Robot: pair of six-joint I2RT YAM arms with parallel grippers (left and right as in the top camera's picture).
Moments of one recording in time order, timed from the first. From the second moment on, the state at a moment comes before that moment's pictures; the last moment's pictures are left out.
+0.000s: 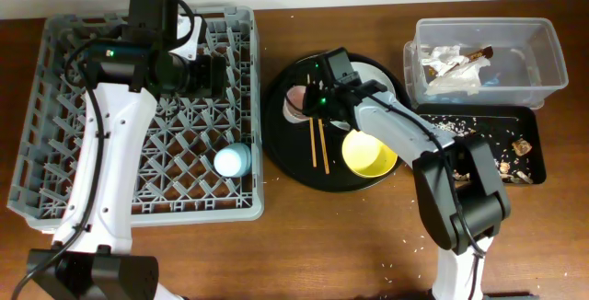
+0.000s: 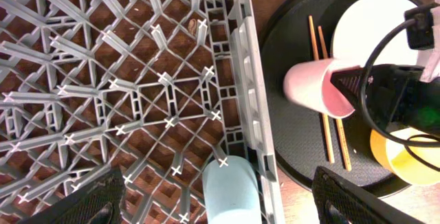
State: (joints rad) left arm -0.13 1.73 1.86 -1.20 0.11 -0.05; right arm 0.42 2.05 1.44 -0.39 -0.14 0.60
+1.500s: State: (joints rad) left arm -0.01 1.92 1.76 -1.23 1.56 0.30; right arm 0.39 1.83 1.51 -0.13 -0.94 0.59
